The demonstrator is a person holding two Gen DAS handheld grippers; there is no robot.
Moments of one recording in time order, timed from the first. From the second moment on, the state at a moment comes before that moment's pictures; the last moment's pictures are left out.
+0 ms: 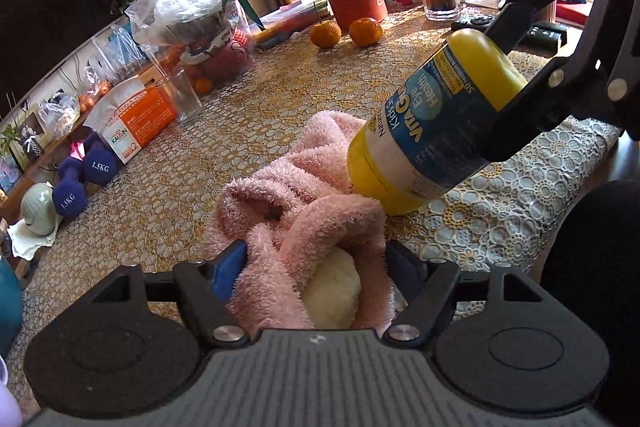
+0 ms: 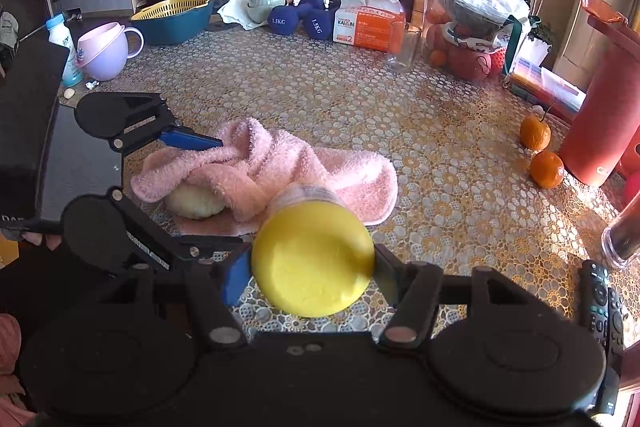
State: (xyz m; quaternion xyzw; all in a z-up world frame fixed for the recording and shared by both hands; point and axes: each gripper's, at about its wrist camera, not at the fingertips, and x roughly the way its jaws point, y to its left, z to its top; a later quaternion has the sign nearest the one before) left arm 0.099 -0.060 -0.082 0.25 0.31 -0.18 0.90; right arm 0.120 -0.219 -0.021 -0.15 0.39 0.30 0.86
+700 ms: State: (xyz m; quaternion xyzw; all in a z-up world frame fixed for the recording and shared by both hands) left arm 0.097 -0.017 0.009 -0.03 0.29 -0.25 0.92; right arm 0.119 -0.218 -0.022 -0.15 0.39 0.29 0.86
